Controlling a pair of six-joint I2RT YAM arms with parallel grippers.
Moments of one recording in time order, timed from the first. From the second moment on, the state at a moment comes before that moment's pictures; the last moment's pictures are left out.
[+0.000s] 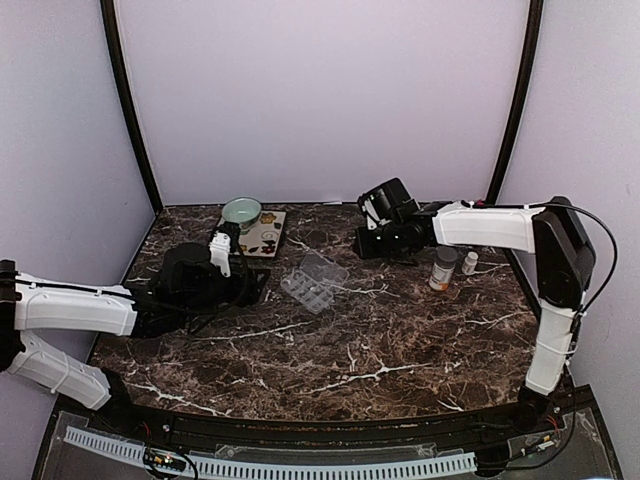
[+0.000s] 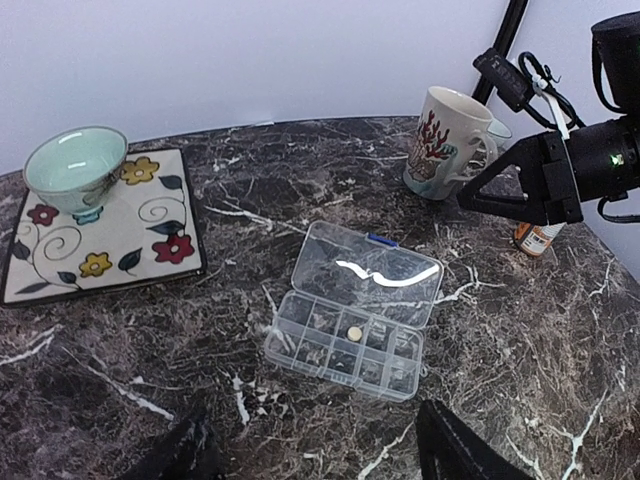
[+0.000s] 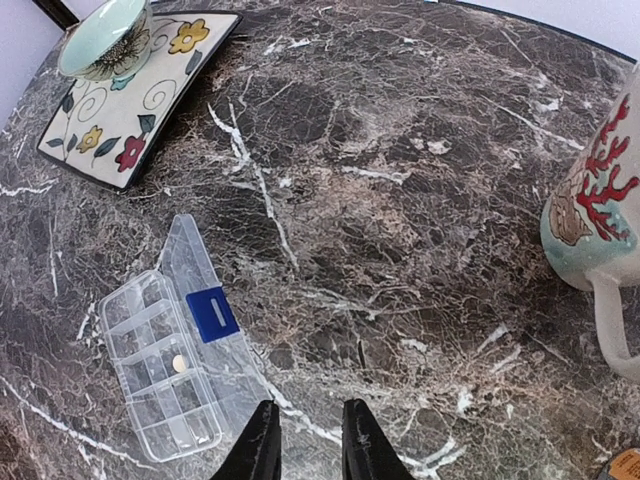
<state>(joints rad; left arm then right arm) -0.82 1.25 0.58 0.31 -0.28 -0.31 0.69 1.89 1.40 -0.32 0.05 0.37</state>
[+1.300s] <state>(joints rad) -0.74 1.70 0.82 0.13 0.09 -0.53 0.69 2.11 1.56 -0.34 0.02 0.37</state>
